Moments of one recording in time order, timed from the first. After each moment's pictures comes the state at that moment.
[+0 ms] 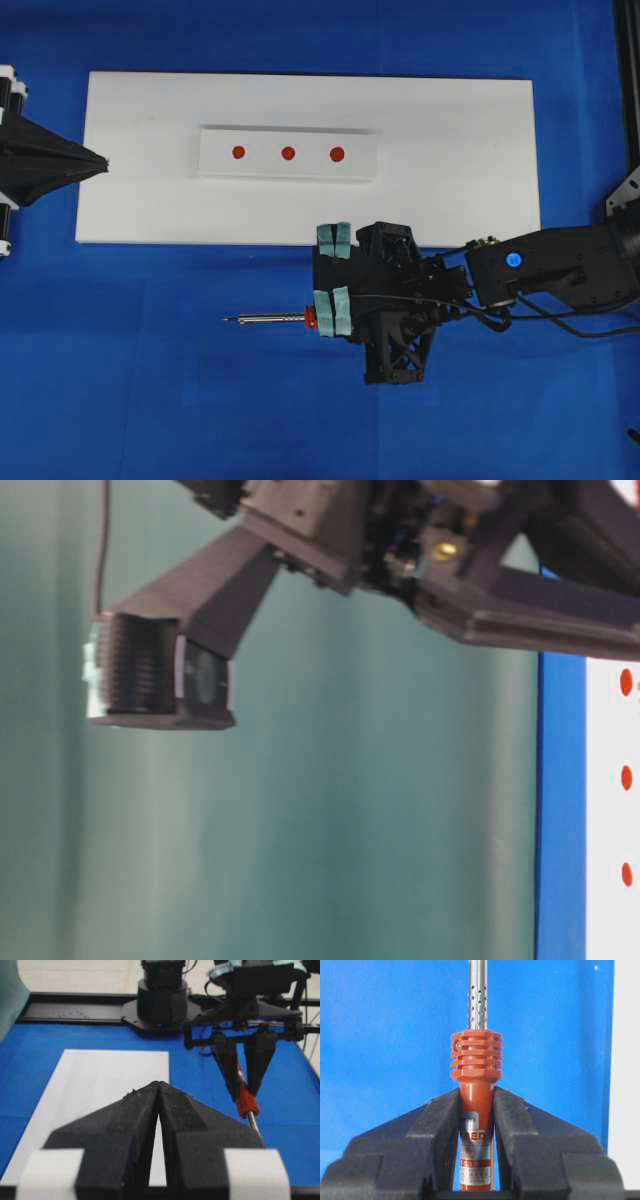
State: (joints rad) left arm 0.00 -0.99 1.22 0.00 -0.28 -0.01; right arm 0.25 0.03 0.44 -0.05 0.43 0.46
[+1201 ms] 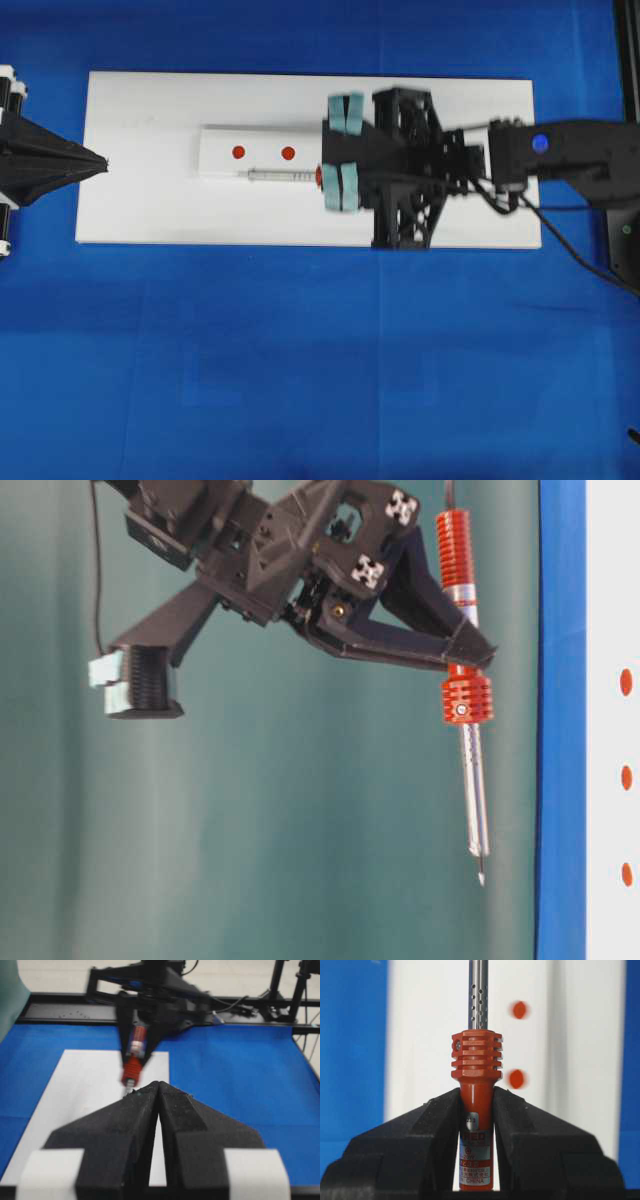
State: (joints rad) left arm 0.00 -0.99 1.22 0.00 -0.28 -0.01; right arm -0.03 -0.07 0.43 -0.26 0.59 0.26
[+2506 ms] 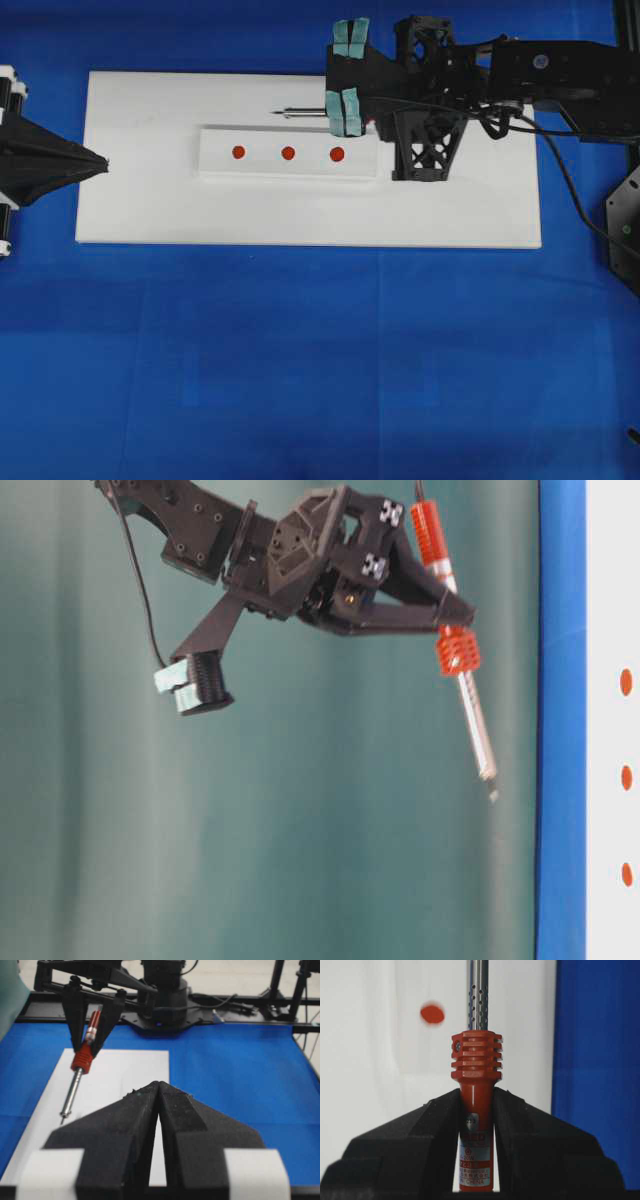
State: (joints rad) left arm 0.00 -0.99 1.22 0.00 -0.28 -0.01; right arm -0.18 -0.07 0.39 -0.19 0.80 0.06
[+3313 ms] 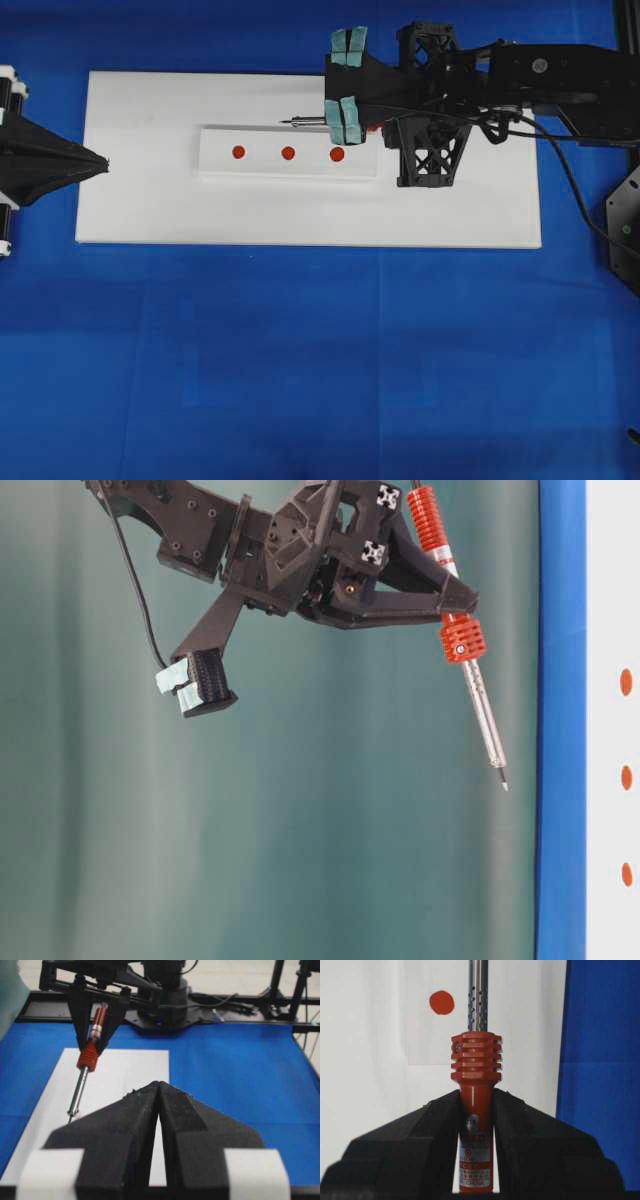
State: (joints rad) left arm 0.00 -0.99 1.22 0.00 -0.28 -0.01; right arm -0.17 -0.07 0.38 -0.19 0.82 0.06
